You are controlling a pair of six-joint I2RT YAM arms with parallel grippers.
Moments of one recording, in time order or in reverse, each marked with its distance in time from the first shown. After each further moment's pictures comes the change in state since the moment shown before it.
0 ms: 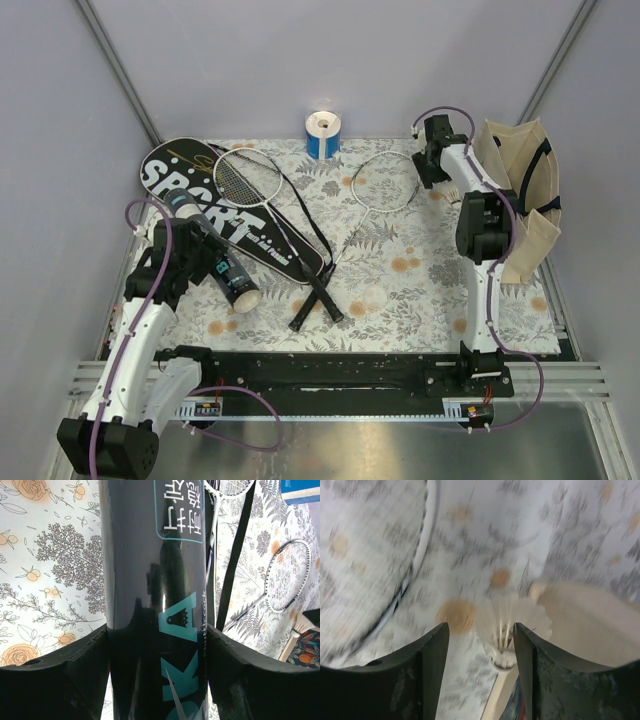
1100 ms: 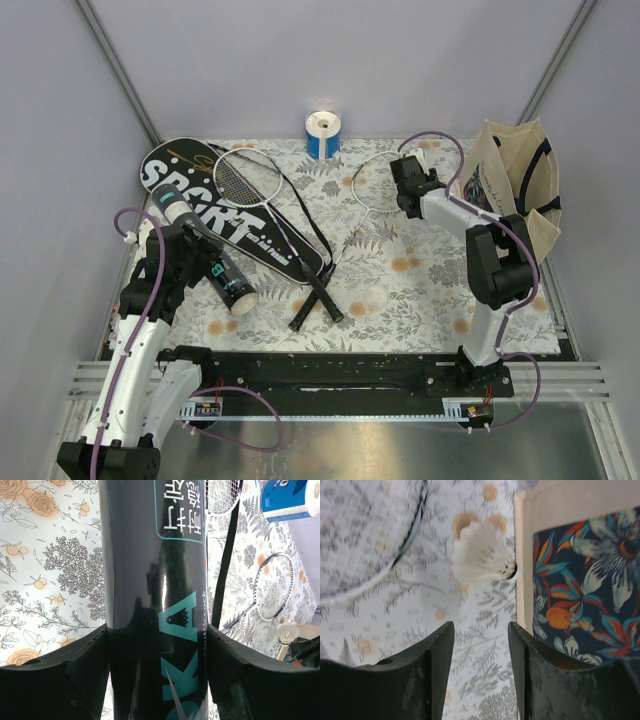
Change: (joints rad) left arm 0.004 -0.111 -0.021 0.000 -0.048 0.000; right arm 0.252 -0.589 -0.914 0.433 0.422 0.309
